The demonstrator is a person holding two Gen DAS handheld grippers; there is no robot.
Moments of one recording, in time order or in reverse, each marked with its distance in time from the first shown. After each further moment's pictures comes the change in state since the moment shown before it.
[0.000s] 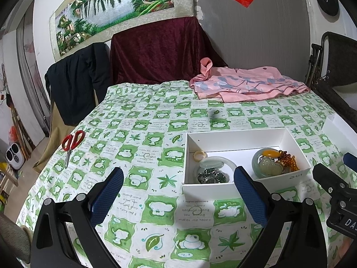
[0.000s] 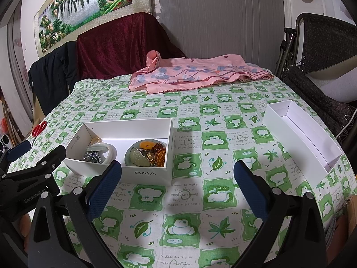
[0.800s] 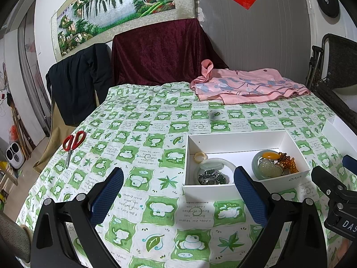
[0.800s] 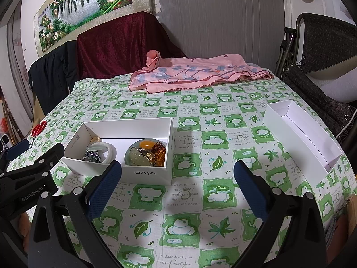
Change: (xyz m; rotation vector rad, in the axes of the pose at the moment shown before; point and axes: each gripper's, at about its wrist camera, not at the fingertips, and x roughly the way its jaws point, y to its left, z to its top) left arm -0.003 0.000 0.003 -0.006 -0.011 0.004; right arm 0.000 0.000 0.000 -0.001 0.001 0.000
